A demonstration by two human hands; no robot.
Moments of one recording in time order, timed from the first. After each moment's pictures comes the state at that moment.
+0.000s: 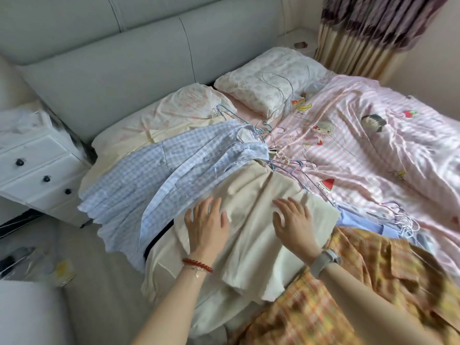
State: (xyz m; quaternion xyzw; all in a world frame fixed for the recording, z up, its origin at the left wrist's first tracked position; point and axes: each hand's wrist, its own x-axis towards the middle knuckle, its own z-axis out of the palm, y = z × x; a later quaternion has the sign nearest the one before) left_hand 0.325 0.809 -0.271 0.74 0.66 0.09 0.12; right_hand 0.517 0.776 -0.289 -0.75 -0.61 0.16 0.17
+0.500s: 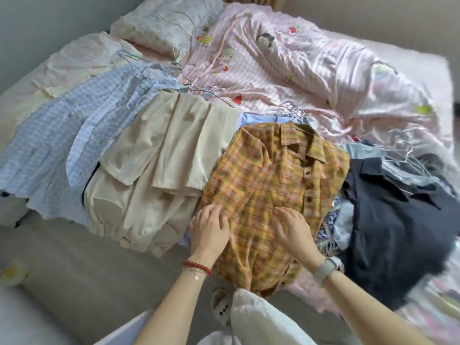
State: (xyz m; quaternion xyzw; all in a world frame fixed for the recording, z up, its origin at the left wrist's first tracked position) left_hand 0.375 0.496 -0.308 0.80 0.54 0.04 0.28; right_hand 0.547 0.390 -0.319 -0.84 -0.46 0.23 0.17
